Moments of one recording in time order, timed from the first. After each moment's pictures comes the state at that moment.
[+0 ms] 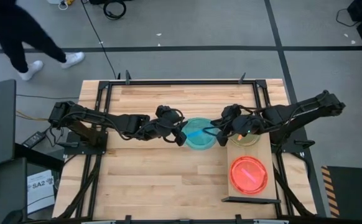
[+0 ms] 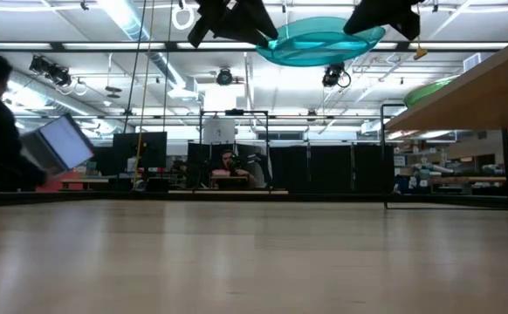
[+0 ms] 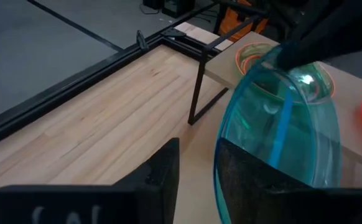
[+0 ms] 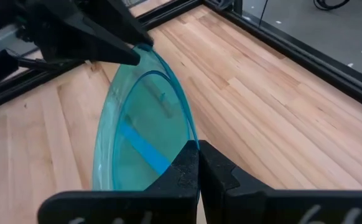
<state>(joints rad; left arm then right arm) -0.15 1.56 1.26 -0.23 -0.62 -0.50 0.27 1.13 1.05 -0.60 0.55 0.63</state>
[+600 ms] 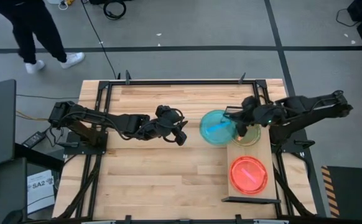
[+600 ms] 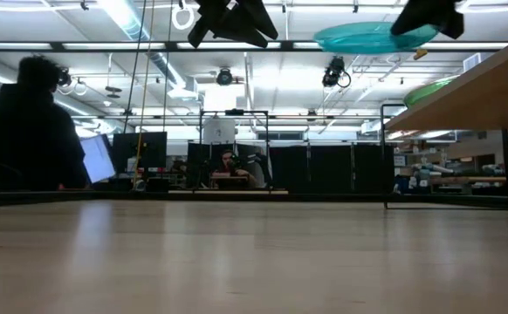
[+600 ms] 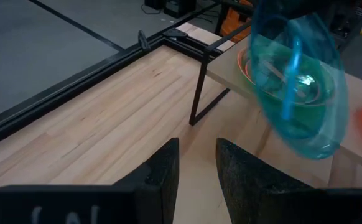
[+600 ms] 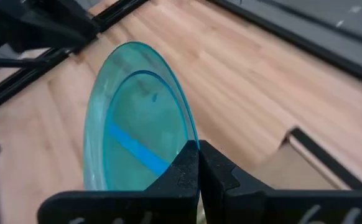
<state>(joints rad) -0.15 1.56 1.27 -0.23 -0.62 -0.50 0.23 0.89 1.05 -0.92 0.50 0.77</state>
